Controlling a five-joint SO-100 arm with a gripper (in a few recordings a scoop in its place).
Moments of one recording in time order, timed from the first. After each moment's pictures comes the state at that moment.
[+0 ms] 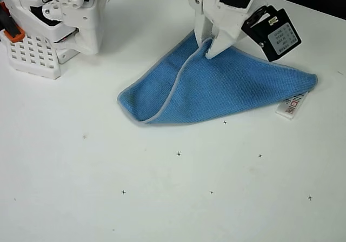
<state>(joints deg) -39.8 95.8 105.5 87.5 41.9</state>
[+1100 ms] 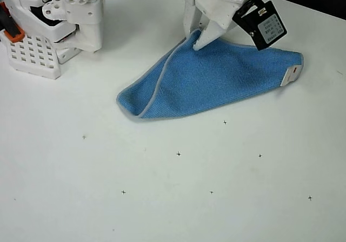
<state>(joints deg) -47.2 92.2 110.6 83.7 47.1</state>
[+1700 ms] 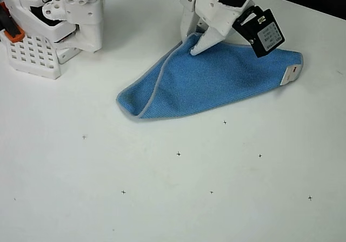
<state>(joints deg) -47.1 90.0 109.4 83.1 44.7</state>
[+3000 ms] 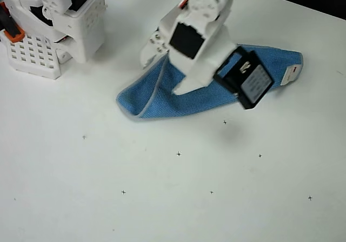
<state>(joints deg) -13.0 104.2 119.5 84.1 4.7</state>
